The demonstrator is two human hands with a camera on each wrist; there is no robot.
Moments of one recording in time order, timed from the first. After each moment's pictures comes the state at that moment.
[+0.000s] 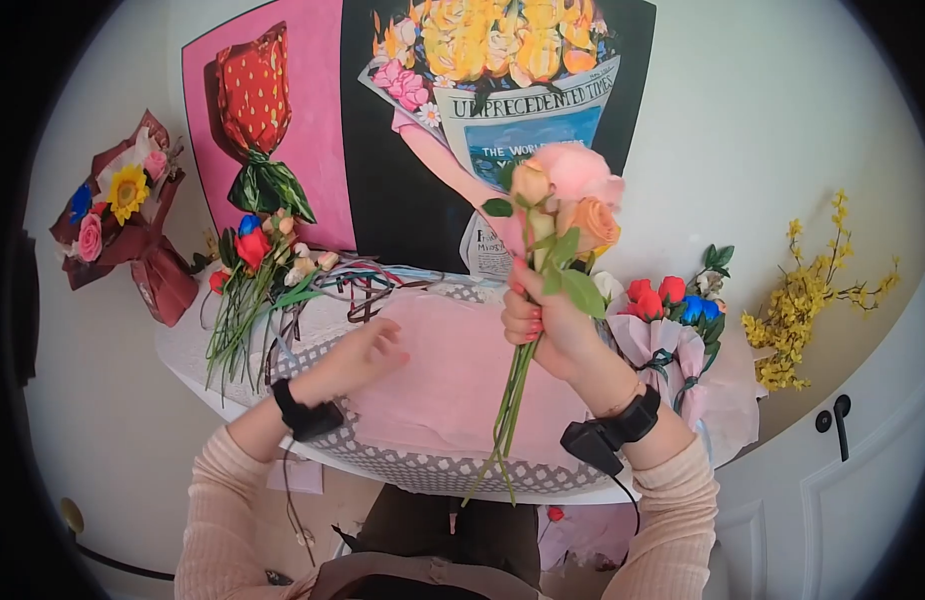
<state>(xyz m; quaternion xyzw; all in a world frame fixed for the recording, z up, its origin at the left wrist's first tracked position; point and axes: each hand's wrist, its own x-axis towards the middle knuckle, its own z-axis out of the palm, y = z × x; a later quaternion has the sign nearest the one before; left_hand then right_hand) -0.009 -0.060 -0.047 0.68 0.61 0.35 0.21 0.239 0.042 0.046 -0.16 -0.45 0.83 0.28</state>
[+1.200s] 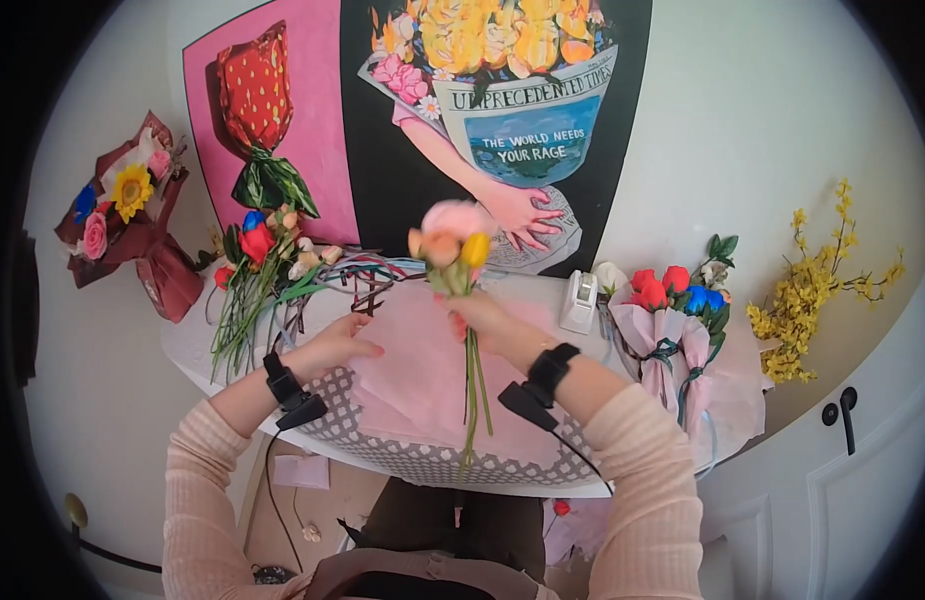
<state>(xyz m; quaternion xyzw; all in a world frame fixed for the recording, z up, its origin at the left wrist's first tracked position) -0.050 -0.053 -0.074 0.48 0.58 0.44 0.49 0.159 0.093 -0.054 -0.30 -0.53 0.77 0.17</state>
